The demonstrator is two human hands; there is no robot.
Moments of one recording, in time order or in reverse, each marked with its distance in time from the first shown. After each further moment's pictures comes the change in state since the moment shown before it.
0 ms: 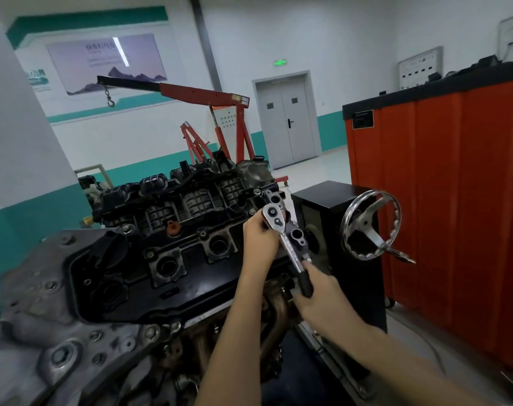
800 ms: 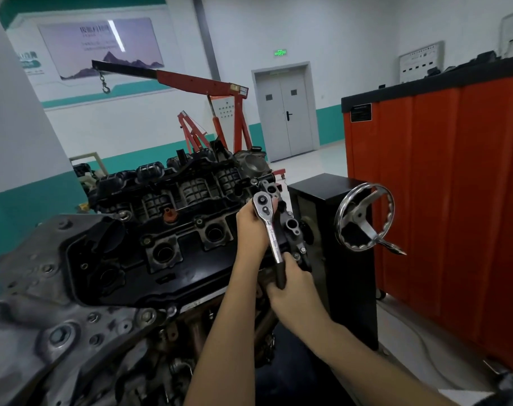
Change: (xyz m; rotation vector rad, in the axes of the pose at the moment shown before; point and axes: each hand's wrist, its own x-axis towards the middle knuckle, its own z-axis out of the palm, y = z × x) left_hand -0.002 0.003 0.001 -0.155 0.053 -0.093; right_hand -0.009 -0.019 0.029 0.075 0.017 0.046
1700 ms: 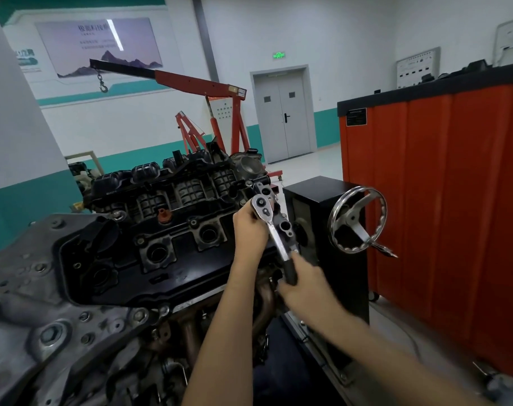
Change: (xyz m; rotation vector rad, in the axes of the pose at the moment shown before) left_hand 0.004 -0.005 0.004 0.135 0.025 0.091; right_hand 0.005 0.007 -0.034 -0.067 -0.026 -0.038
